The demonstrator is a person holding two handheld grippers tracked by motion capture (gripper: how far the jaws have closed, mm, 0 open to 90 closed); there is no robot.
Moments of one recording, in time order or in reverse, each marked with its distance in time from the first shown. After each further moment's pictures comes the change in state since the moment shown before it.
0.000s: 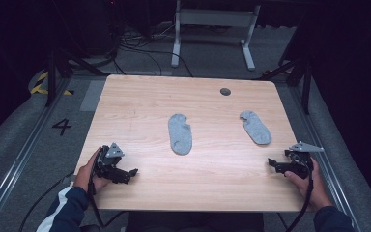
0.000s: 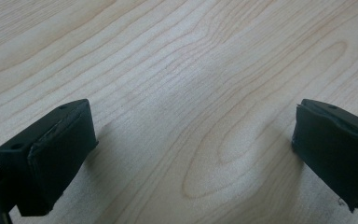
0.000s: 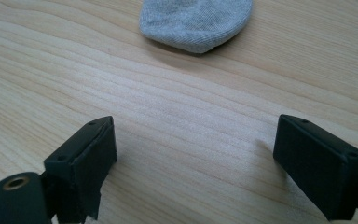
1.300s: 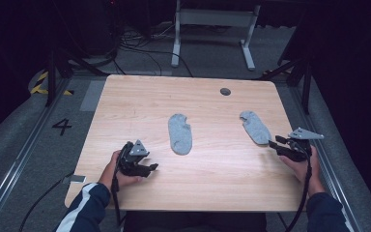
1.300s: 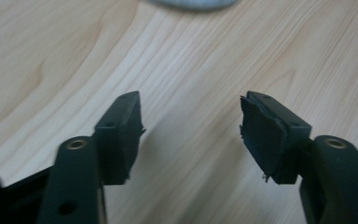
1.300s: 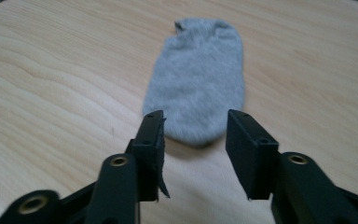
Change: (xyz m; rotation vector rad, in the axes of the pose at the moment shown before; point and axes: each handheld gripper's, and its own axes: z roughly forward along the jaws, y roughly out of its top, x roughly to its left) left arm -0.047 0.057 0.027 -0.049 -0.121 0.143; right arm -0.003 0.047 0.004 -0.120 0.019 -0.117
